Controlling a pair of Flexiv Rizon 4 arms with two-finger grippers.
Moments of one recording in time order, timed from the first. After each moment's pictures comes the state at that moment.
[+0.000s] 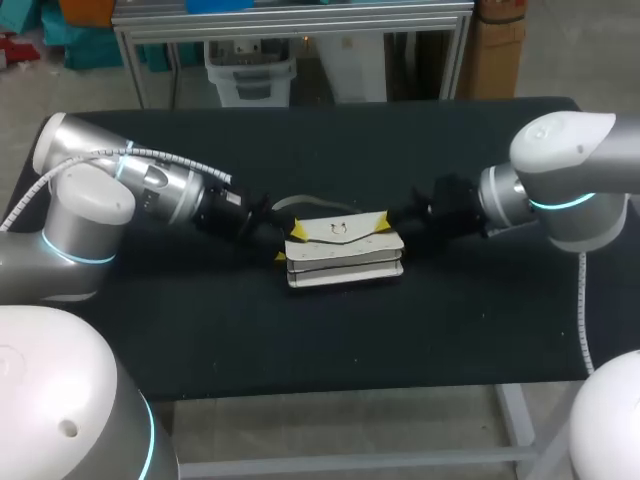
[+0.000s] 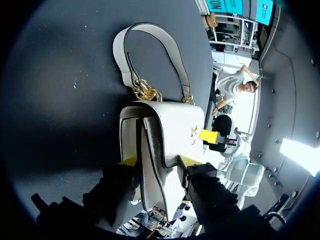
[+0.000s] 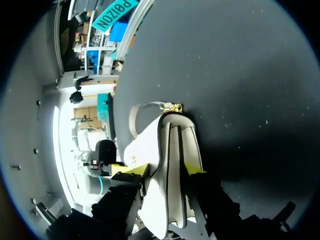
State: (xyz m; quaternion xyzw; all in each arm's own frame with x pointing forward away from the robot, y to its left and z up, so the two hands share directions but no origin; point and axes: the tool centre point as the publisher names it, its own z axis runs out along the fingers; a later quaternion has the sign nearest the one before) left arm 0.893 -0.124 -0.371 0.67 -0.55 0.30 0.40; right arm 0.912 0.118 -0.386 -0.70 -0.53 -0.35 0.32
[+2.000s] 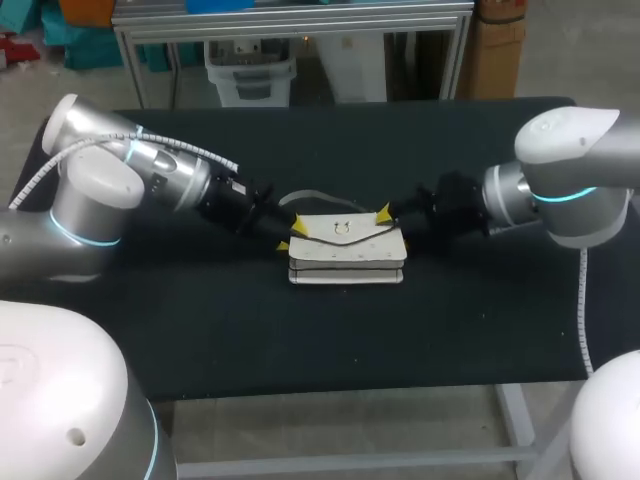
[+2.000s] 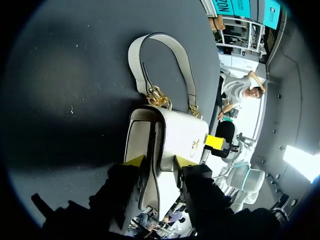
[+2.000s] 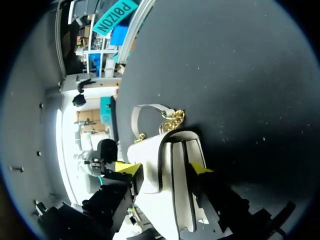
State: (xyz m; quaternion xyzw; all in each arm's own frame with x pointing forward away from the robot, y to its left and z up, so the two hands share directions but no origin) left arm 0.913 -0.124 -0.374 0.69 -0.55 0.27 0.39; right arm 0.926 0.112 -0.387 -0.70 -0.52 -0.36 0.33
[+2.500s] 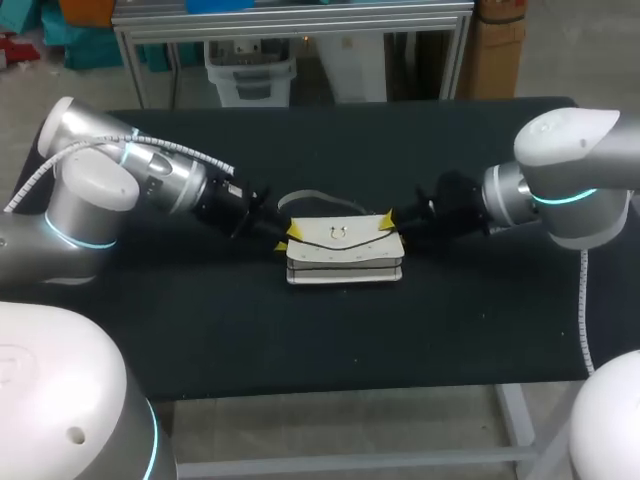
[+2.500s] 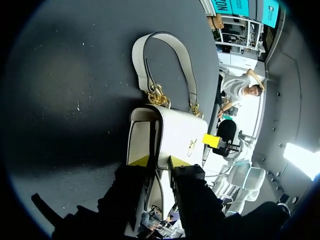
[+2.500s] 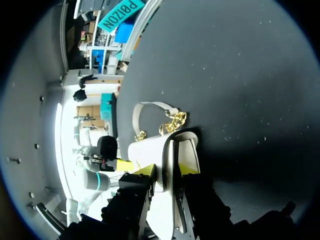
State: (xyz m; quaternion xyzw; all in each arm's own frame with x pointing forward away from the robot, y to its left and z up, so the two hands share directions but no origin) left arm 0.906 -0.119 -0.376 0.68 -0.56 0.27 0.39; right arm 0.920 0.115 -0.384 -0.69 -0.54 -0.37 0.31
